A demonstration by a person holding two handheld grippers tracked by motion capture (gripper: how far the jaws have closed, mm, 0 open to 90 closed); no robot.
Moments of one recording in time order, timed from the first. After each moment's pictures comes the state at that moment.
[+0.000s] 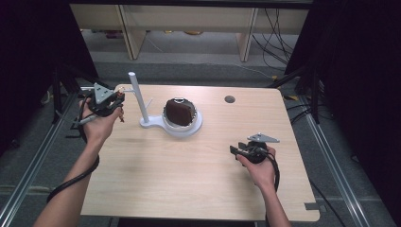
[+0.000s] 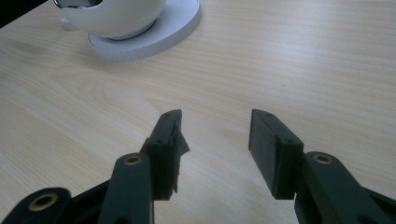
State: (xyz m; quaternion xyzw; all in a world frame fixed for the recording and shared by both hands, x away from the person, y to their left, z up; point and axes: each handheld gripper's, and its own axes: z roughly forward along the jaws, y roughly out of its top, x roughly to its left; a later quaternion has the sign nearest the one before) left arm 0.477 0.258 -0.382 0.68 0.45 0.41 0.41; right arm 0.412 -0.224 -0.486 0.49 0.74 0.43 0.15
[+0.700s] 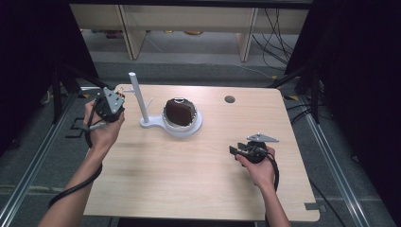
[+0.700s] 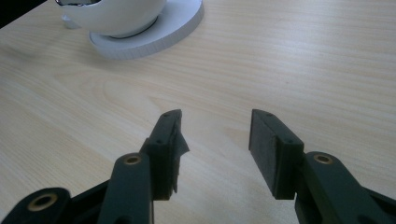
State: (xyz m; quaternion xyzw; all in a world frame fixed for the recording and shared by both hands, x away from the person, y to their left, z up) left arm 0.465 0.238 -0.383 0.70 0.37 0.52 0.31; right arm 0.414 -0.223 -0.488 0.49 0.74 0.44 0.15
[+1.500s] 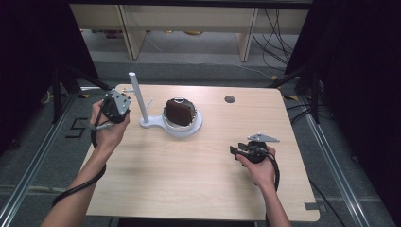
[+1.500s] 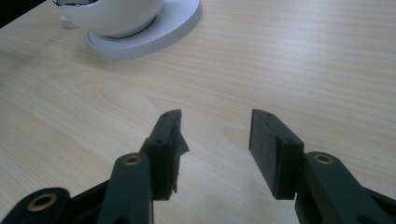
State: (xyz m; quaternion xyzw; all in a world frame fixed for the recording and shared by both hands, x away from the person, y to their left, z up) left arm 0.470 0.227 -0.389 0.72 0.36 0.52 0.30; right arm 0.412 -0.223 -0.487 0.50 0.73 0.43 0.14
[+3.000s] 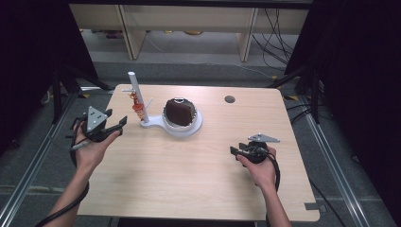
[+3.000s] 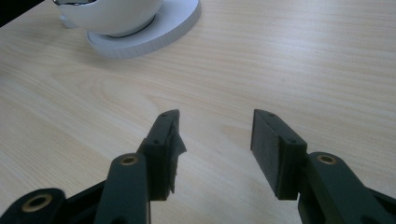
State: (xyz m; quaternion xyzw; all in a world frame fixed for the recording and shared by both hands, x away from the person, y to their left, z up) left arm 0.420 0.278 -0.426 0.68 0.43 0.38 0.46; right arm 0.413 -0.226 -0.488 0.49 0.74 0.43 0.15
